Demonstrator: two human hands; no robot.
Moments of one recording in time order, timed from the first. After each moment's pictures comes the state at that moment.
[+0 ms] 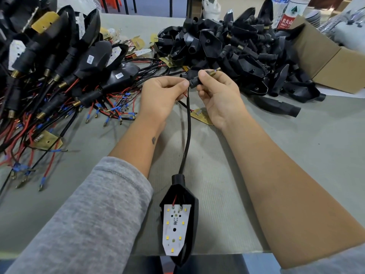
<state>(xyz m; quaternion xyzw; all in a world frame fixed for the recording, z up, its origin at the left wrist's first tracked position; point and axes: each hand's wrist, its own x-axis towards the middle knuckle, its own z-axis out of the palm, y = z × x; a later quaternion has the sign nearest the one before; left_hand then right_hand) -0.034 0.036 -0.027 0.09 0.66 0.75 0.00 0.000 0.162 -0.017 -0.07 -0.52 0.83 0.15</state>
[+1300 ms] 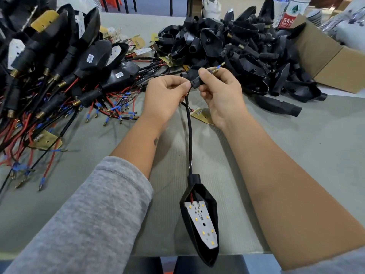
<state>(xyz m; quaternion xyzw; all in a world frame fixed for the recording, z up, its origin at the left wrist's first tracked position) -0.033 0.038 -0.028 0.13 0.72 0.68 -0.03 0.000 0.160 -0.014 -0.09 -0.56 0.80 0.18</state>
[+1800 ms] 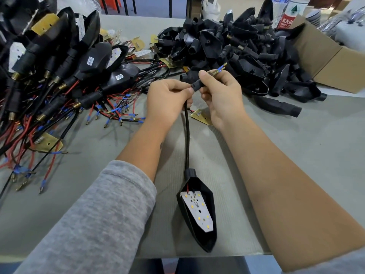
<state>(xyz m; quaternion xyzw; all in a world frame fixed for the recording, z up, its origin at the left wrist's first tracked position) -0.024 0.046 -0.024 0.11 0.70 0.70 -0.01 -0.005 0.160 -0.018 -0.11 -0.56 0.79 0.21</state>
